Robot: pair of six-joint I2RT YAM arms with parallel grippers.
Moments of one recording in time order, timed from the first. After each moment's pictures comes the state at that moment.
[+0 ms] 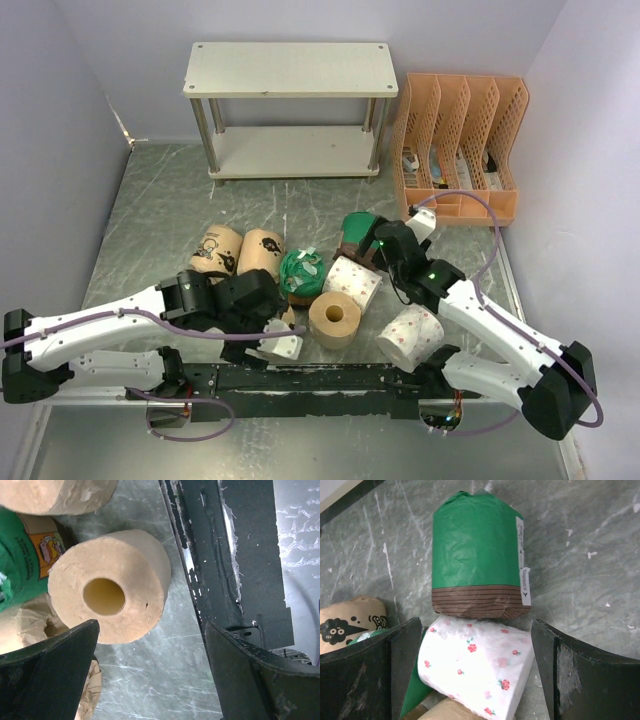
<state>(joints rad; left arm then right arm) -1.21 1.06 1.01 -1.06 0.17 0.65 0.68 1.03 0.78 -0.43 0.52 0.86</state>
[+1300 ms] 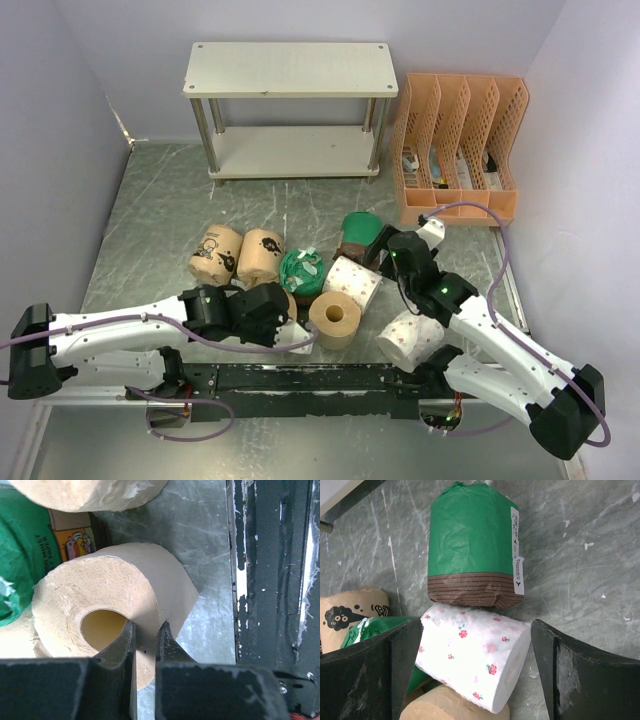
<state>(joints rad) -1.26 1.08 0.78 -0.71 -0.06 0.60 0.65 0.89 0.68 -0.43 0.48 0.86</state>
